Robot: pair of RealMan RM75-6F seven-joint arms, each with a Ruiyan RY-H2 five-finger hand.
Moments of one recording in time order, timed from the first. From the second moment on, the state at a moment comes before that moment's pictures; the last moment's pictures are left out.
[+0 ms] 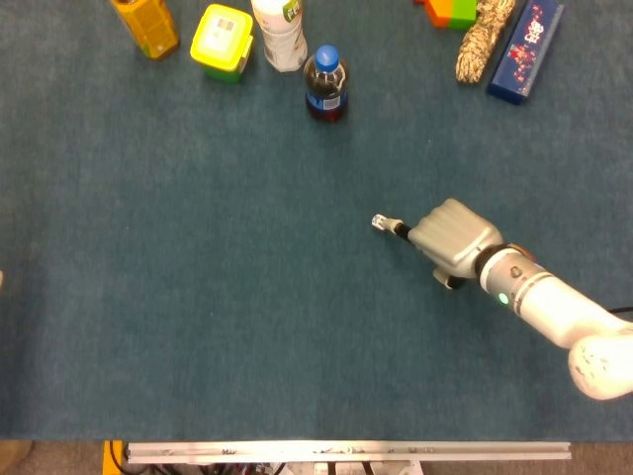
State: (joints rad) left arm -0.04 -1.11 -0.03 -1.66 1.47 1.51 0.12; right arm 1.12 -1.41 -0.17 -1.84 -0.62 0.82 -0.74
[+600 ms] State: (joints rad) left arm -0.04 -1.12 -0.04 -1.63 1.47 1.51 0.09; right arm 1.01 -1.26 -0.15 -1.94 -0.79 1.00 -0.63
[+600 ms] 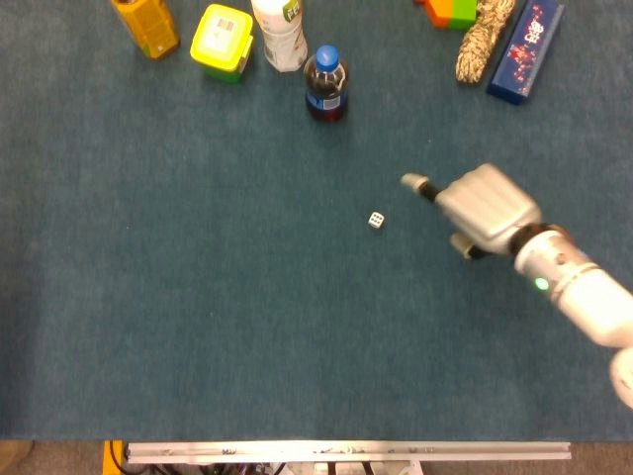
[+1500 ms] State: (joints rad) left arm -0.07 -1.16 -0.05 -1.64 1.50 1.53 0.12; right arm 0.31 -1.08 -0.19 -1.79 -1.22 1.65 -0.22
